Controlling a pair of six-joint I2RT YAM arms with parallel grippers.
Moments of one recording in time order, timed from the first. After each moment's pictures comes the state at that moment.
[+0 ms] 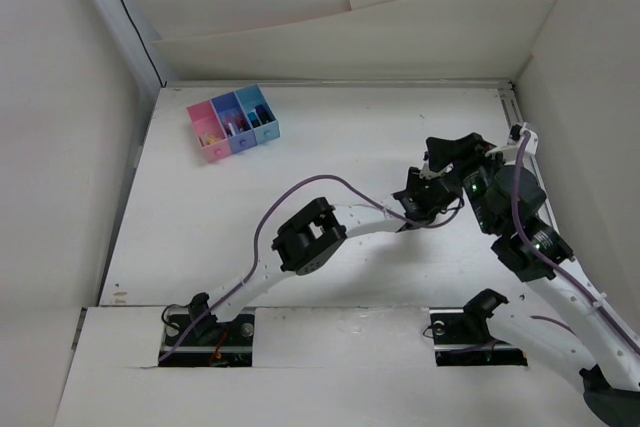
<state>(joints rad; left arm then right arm) -1.14 2.56 2.08 -0.16 -0.63 -0.60 0.59 0.71 0.90 -0.20 0.46 0.63</state>
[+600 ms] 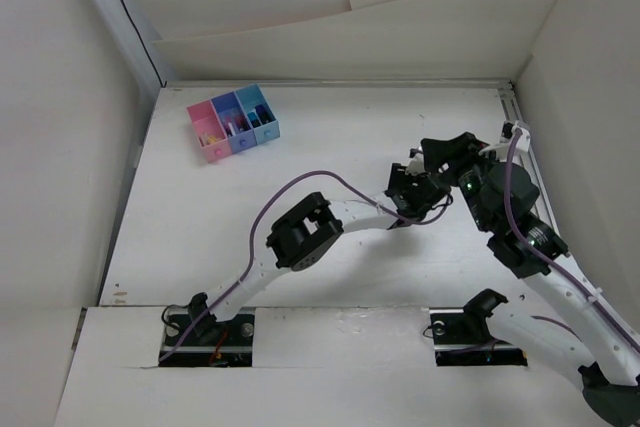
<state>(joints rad) -1.11 2.51 1.96 -0.12 -0.78 -0.57 0.59 0.74 0.90 -0.19 0.43 0.63</state>
